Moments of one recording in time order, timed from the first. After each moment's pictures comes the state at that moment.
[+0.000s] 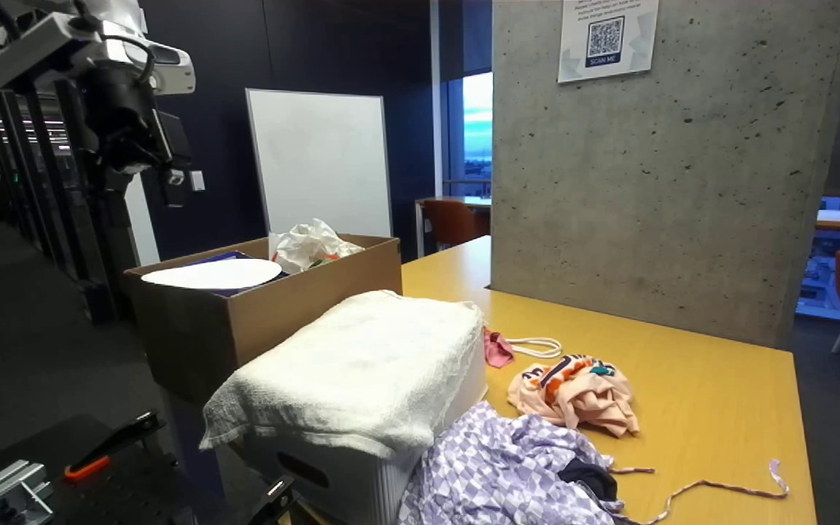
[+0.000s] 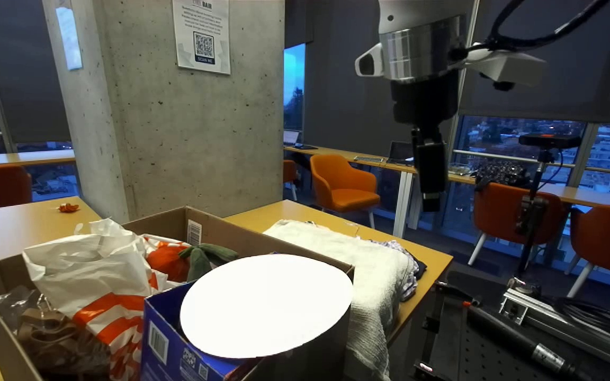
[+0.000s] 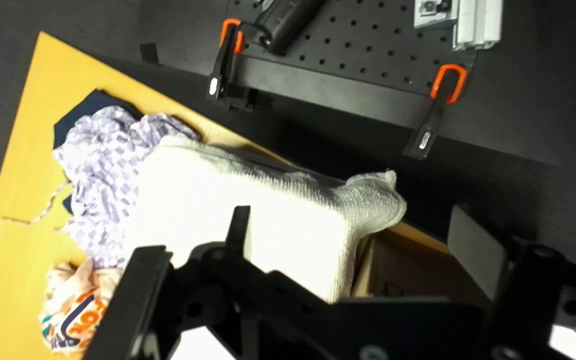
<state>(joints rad) 0.14 -0.25 0.25 -2.35 -0.23 1.86 0.19</state>
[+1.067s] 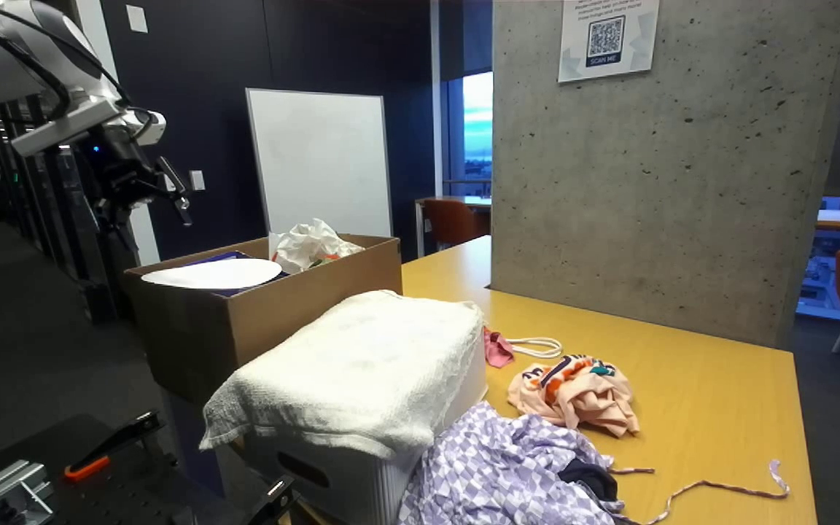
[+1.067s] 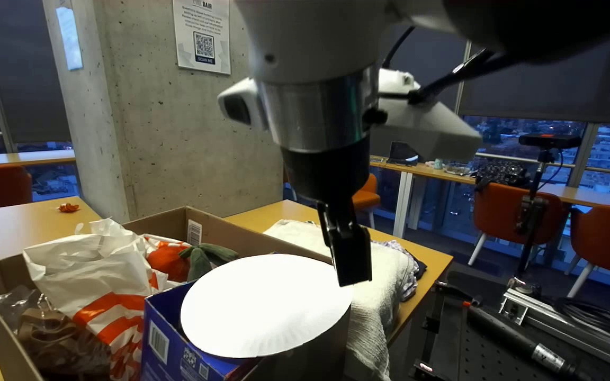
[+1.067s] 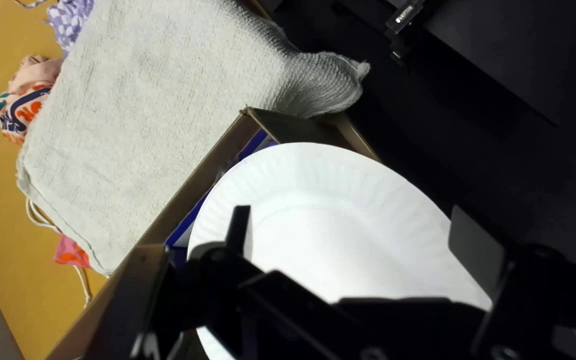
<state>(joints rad) 0.33 0.16 0.35 -2.05 -0.51 1.91 0.22</state>
